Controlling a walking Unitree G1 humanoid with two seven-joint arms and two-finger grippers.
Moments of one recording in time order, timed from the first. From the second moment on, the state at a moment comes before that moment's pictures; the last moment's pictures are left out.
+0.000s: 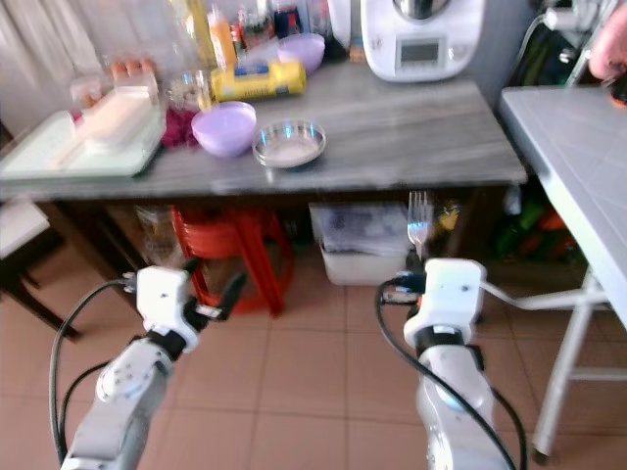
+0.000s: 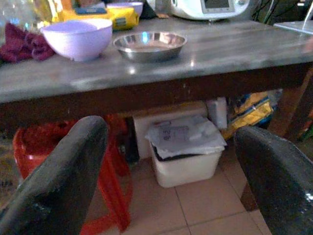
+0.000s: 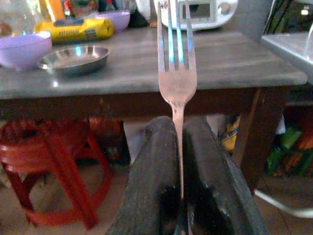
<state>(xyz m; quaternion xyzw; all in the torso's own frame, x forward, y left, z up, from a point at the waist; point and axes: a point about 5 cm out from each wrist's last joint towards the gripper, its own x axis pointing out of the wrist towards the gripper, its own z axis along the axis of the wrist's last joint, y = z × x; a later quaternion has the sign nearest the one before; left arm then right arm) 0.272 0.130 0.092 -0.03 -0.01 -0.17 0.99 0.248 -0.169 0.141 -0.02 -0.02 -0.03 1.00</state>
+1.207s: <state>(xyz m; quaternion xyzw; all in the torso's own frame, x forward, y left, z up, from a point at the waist) 0.273 0.124 0.092 -0.03 -0.01 -0.19 0.98 0.251 -0.171 0.143 -0.01 -0.02 -0.04 1.00</state>
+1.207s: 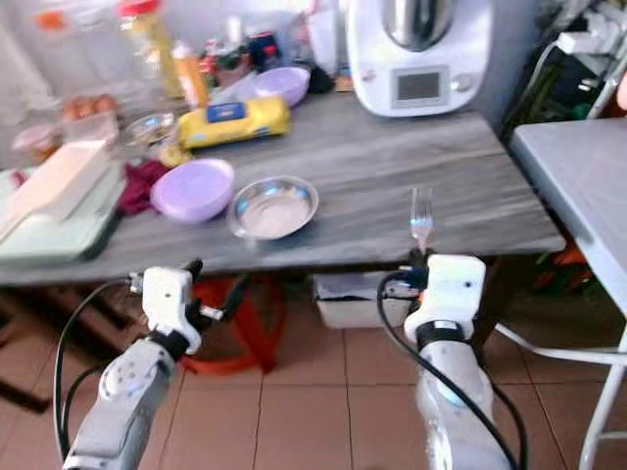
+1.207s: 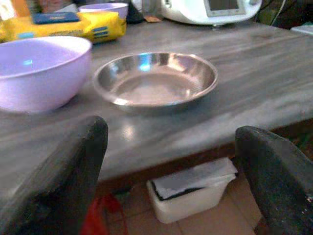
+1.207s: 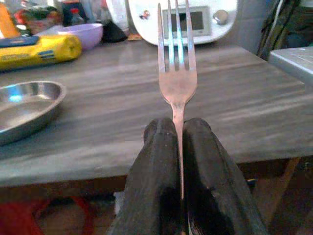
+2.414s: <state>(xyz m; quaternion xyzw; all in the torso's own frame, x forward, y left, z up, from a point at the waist) 0.252 0.142 0.102 -0.01 -0.03 -0.25 0.97 0.259 -0.173 0.139 0.04 -0.01 -0.07 1.00</state>
